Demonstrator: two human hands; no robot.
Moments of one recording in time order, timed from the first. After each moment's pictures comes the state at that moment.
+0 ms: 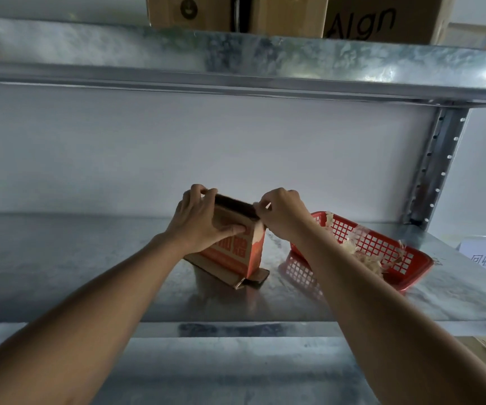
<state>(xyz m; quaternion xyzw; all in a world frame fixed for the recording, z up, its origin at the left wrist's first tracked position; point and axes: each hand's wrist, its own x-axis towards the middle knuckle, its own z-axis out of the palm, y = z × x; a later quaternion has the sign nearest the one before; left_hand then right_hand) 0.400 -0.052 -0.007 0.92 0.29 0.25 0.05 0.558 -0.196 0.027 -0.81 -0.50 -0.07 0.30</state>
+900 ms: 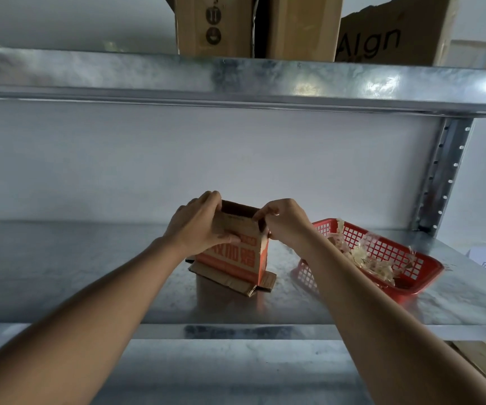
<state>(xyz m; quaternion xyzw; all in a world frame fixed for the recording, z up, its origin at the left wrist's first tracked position) 0.358 -0.049 0.011 0.92 0.21 0.32 0.02 0.516 -0.201 0.035 -0.78 -0.45 0.06 0.42</state>
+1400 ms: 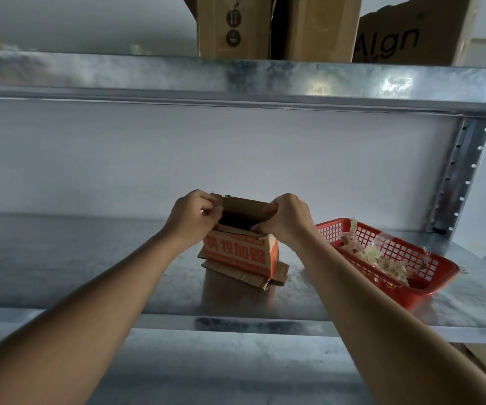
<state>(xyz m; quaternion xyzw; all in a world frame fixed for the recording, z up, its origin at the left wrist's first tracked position) 0.328 -0.041 0.013 0.86 0.27 0.39 0.19 0.491 -0.189 0.039 -0.82 -0.44 0.00 0.37</state>
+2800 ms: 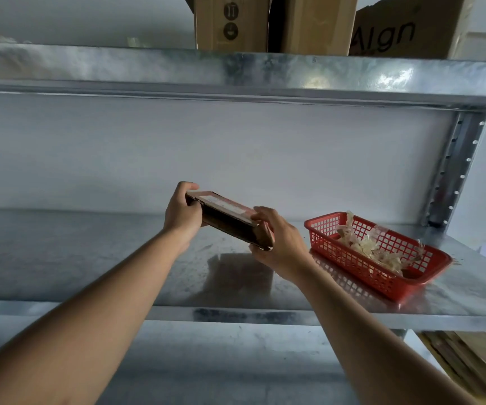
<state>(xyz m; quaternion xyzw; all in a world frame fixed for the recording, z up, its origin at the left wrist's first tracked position) 0.339 -0.038 0.002 0.65 0.35 0.50 0.45 0.498 -0.206 -0.039 -0.70 -0.59 -0.07 0.39</state>
